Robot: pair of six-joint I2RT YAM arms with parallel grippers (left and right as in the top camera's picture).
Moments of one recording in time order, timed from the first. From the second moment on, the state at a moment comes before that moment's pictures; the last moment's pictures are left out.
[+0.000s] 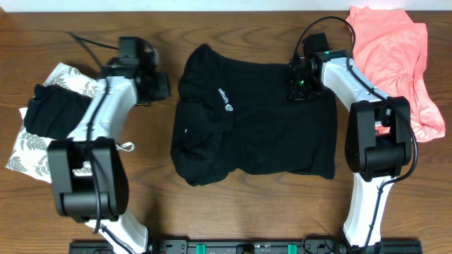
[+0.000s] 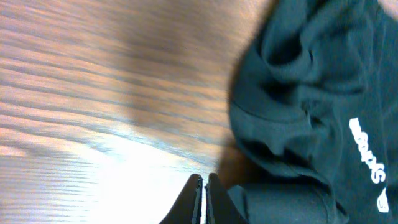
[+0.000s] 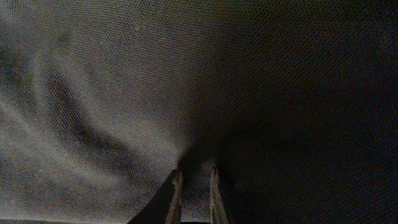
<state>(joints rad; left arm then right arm) 0.02 1.85 1.35 -0.65 0.18 -0.18 0.16 2.21 1.63 -0.82 -0.22 0.10</state>
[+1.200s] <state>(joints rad) -0.07 1.97 1.29 -0.63 0.42 -0.35 0.16 2.21 1.63 -0.82 -0.22 0.10</state>
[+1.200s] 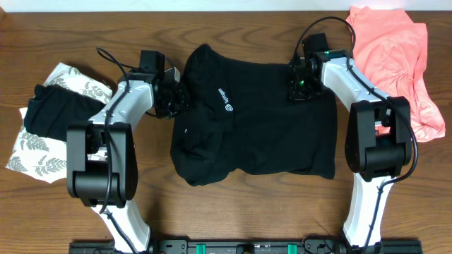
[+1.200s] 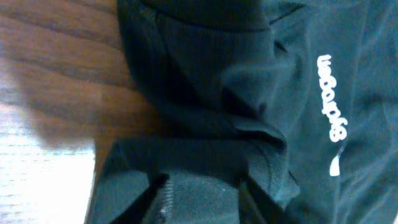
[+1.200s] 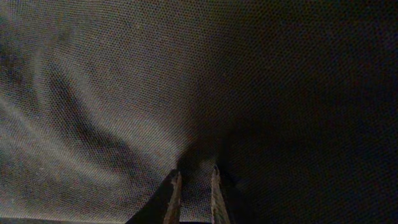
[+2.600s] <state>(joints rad) -0.23 2.02 1.31 -0.42 0.20 -0.19 0.11 2.12 1.62 -0.66 -0.15 0.09</state>
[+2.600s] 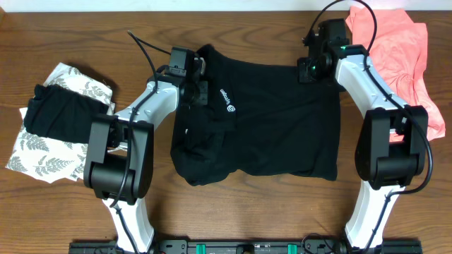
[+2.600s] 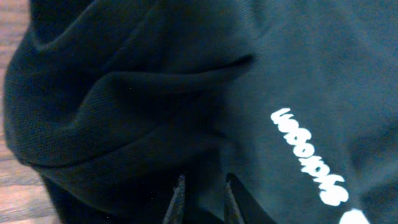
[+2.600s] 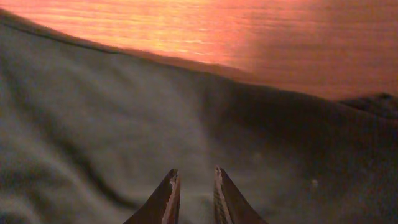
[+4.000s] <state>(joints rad) -0.09 1.94 1.32 -0.54 0.12 -0.14 -0.04 2.10 1.63 -0.42 -0.43 0.07</state>
